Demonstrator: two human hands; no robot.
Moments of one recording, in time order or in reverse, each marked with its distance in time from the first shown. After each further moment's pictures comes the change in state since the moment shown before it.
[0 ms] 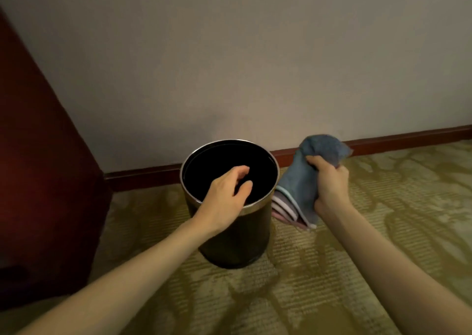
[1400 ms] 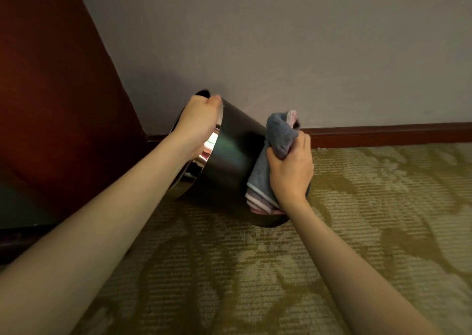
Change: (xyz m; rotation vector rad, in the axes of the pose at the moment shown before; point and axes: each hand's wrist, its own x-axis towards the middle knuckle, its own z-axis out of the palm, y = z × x) left_hand 0.053 -0.078 -0.132 -0.142 0.425 -0.447; right_hand -0.041 0.142 0.134 -0.809 -0.172 -0.686
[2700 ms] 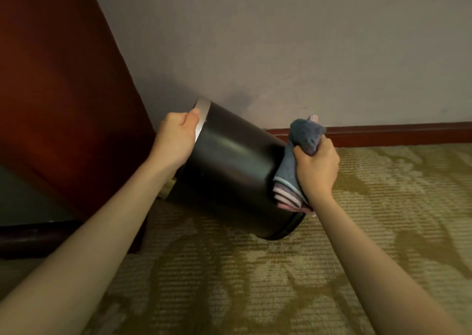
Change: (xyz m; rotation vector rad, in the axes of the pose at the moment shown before) left_hand -0.016 -0.038 -0.050 0.241 0.078 0.134; right_hand 0.016 0.021 -0.006 0.047 -0.039 0.239
